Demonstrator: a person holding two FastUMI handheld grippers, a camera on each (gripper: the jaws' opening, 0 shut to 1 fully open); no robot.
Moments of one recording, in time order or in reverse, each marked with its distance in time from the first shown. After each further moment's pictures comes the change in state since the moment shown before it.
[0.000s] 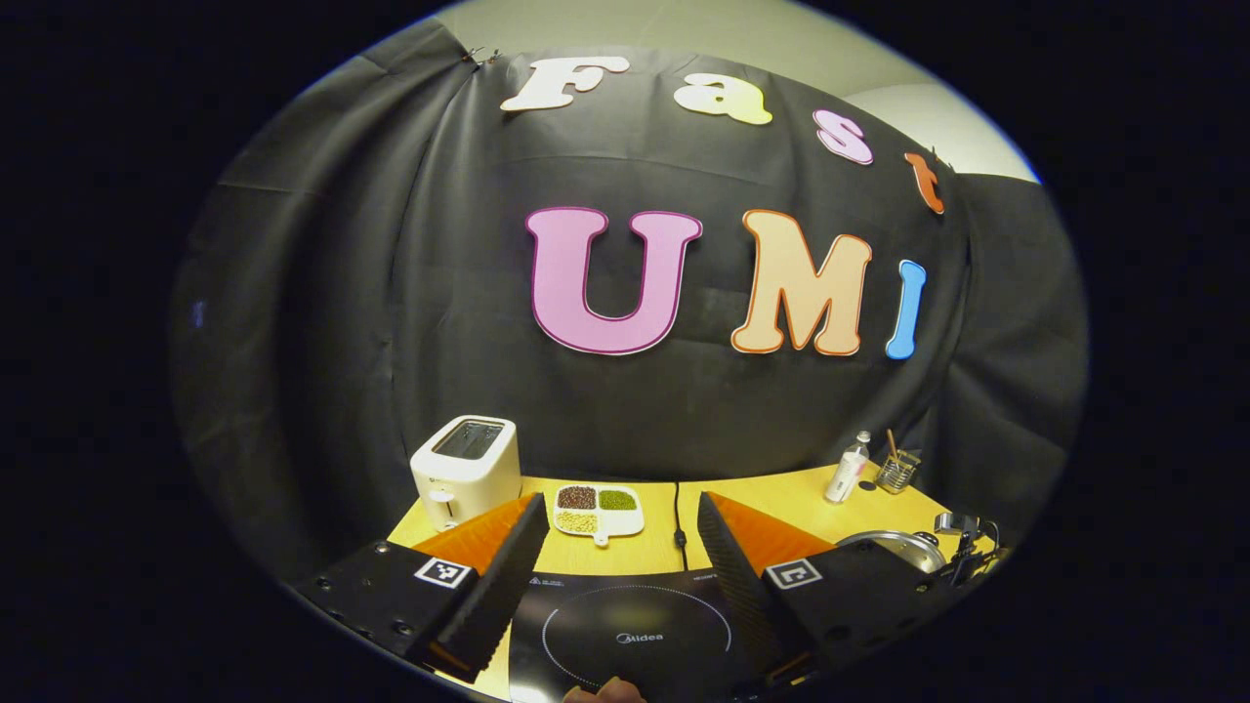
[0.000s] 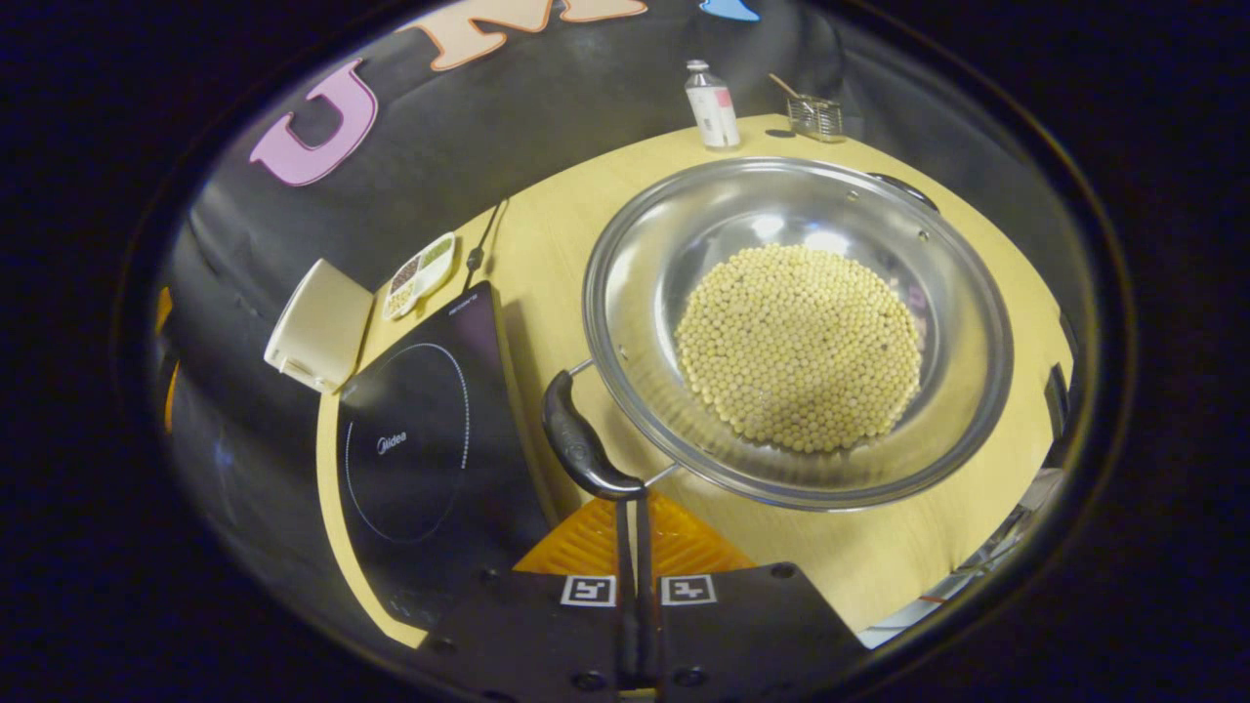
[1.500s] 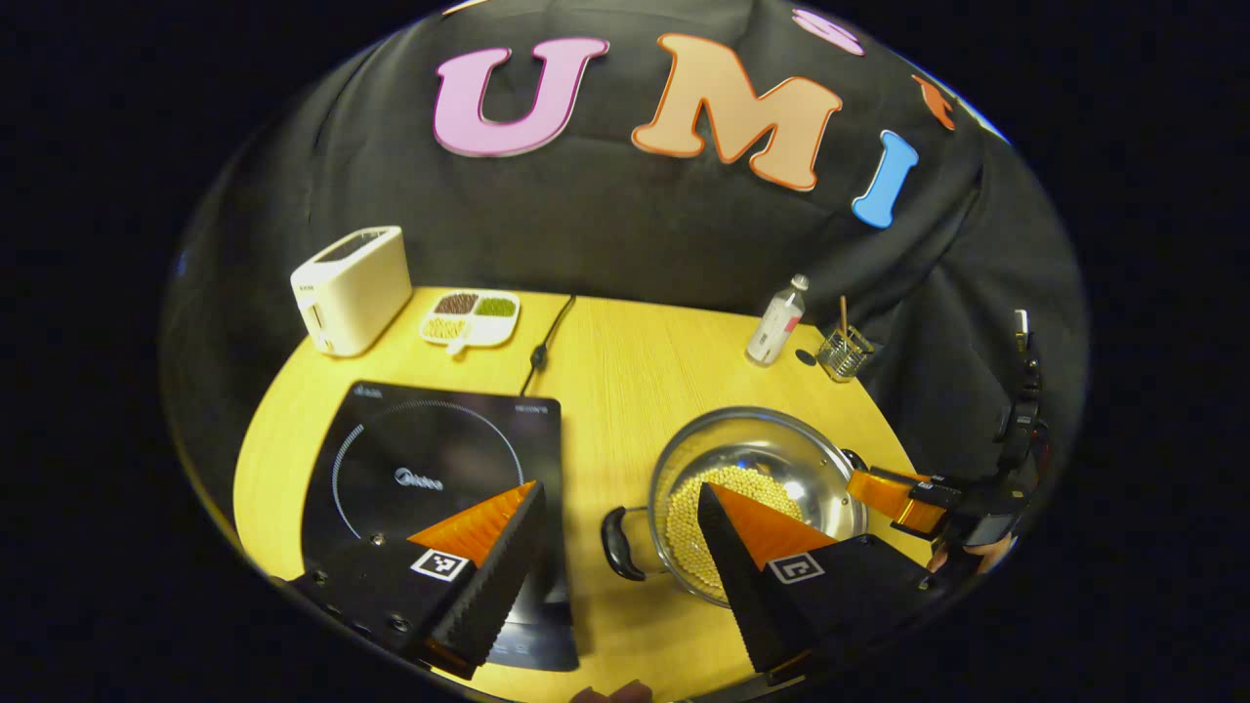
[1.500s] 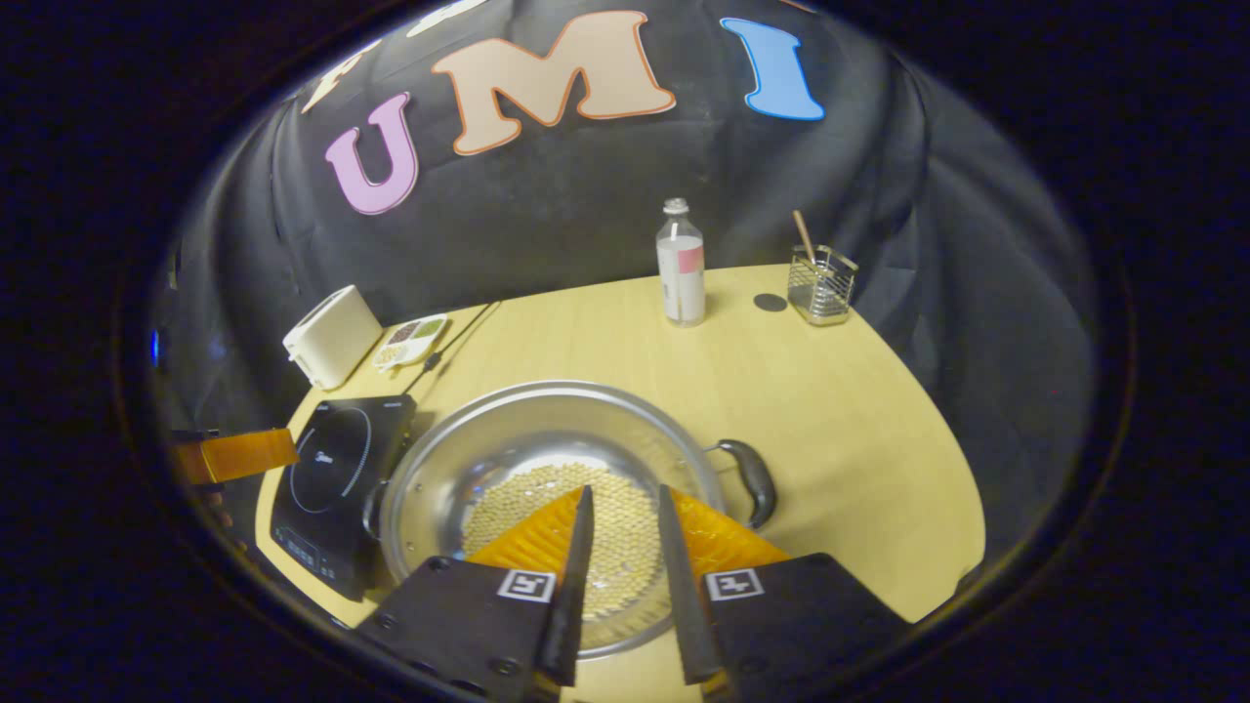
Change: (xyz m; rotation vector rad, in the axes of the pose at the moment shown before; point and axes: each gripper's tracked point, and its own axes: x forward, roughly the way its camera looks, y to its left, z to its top) left arm -0.010 -0.208 -0.175 -0.134 0.581 -0.051; right arm -0.037 -0.186 0.216 -0.370 -0.300 0.101
